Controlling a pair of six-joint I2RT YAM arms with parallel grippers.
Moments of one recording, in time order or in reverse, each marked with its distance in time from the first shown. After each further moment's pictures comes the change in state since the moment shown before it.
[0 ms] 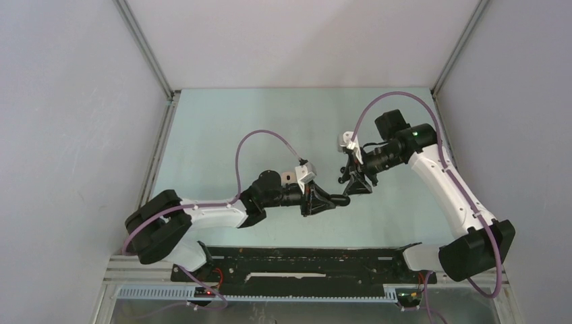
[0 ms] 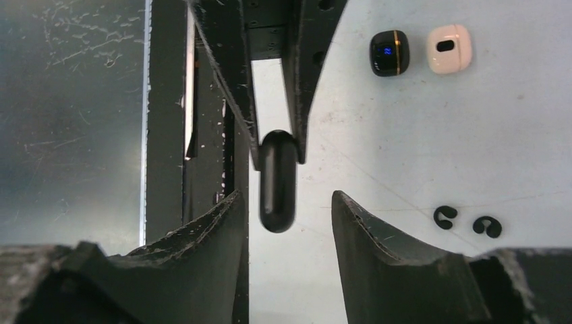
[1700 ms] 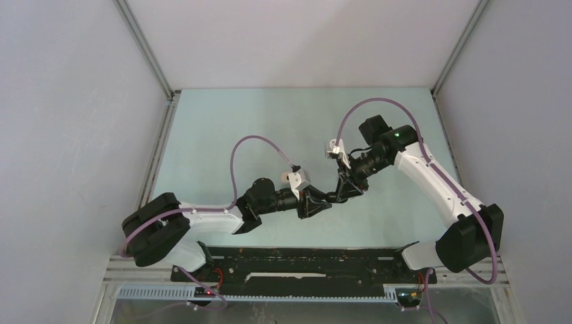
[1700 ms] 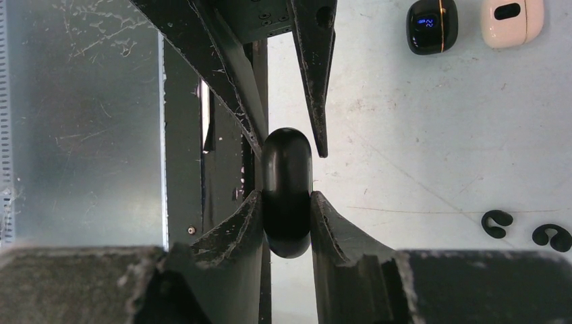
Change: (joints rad) left arm -0.026 -0.042 -0.095 0.090 -0.119 0.125; right arm 0.100 0.071 -0.051 0.045 0.052 0.101
